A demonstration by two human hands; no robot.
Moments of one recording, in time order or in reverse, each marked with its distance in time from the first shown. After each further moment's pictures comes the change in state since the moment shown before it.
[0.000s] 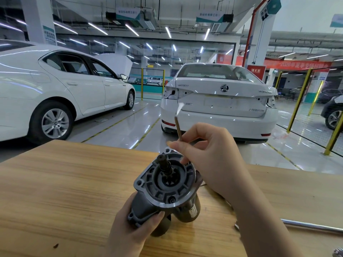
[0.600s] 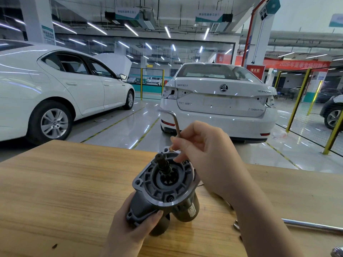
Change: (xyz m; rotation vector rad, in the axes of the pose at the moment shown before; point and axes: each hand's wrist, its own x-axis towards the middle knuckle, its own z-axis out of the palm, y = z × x) left_hand -0.004 0.009 0.006 -0.062 0.045 -0.046; right_hand 0.000 -0.001 0.001 -0.018 -0.087 -0.031
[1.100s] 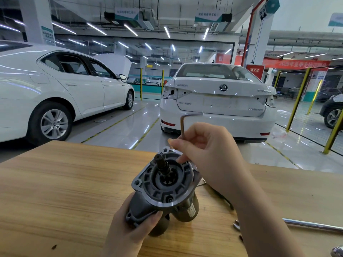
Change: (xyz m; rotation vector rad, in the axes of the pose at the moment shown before) left_hand 0.000 -0.001 0.000 0.010 0.012 0.002; right_hand 0.000 0.000 -0.004 0.019 0.054 0.016
